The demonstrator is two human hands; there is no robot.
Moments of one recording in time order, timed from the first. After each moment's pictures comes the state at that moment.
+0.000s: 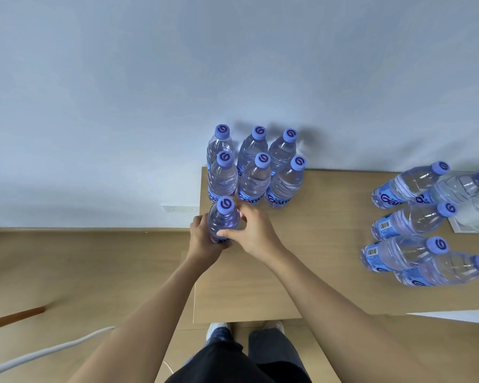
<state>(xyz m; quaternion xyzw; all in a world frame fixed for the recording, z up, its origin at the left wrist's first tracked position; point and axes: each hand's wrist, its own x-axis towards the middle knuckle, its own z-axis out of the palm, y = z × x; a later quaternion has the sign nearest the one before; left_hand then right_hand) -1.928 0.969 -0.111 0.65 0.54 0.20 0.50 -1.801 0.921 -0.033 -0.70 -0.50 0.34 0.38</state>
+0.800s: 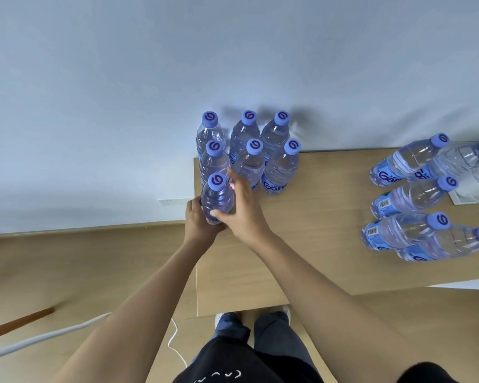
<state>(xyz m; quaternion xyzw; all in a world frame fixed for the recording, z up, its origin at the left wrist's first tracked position) -1.918 0.987 -0.107 0.66 0.55 0.20 0.47 -1.812 0.934 -0.035 -0.72 -0.49 0.30 0.39</state>
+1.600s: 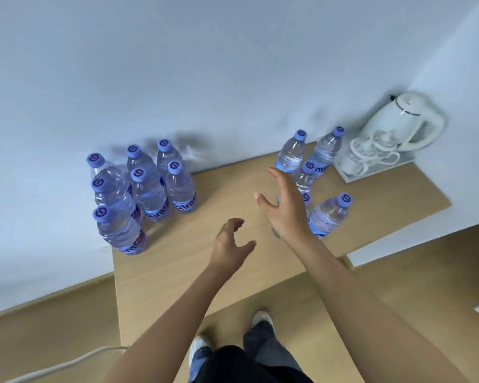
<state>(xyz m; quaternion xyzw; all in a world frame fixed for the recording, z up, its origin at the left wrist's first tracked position) -1.744 0.822 -0.045 0.74 0.37 0.13 0.54 -1.618 0.759 0.032 -0.81 -0.37 0.06 0.45</state>
